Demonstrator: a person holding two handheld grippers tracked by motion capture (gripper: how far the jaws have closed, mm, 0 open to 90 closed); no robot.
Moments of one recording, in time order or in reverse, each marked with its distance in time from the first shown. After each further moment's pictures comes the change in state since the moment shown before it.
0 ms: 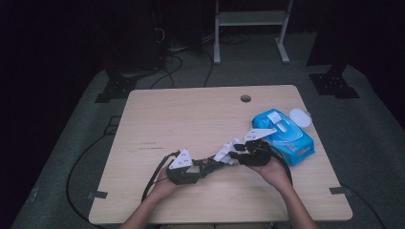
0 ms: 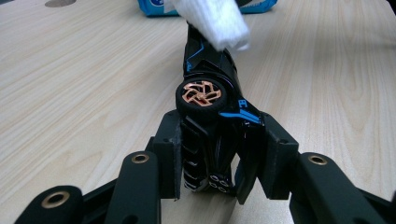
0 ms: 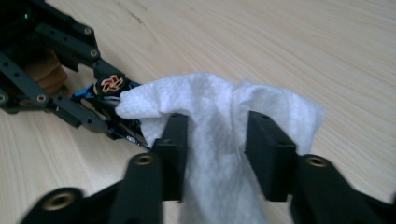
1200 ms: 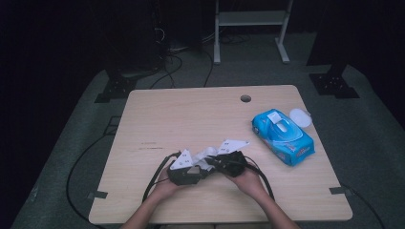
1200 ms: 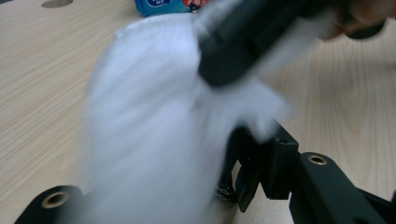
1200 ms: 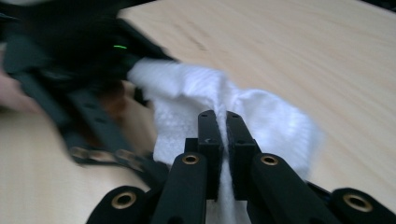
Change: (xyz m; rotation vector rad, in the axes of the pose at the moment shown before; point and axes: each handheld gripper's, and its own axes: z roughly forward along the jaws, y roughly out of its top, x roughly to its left) left arm -0.003 0.001 0.001 0.002 0.000 0.001; right arm 0.058 0.009 0.039 -0.077 0.055 -0.099
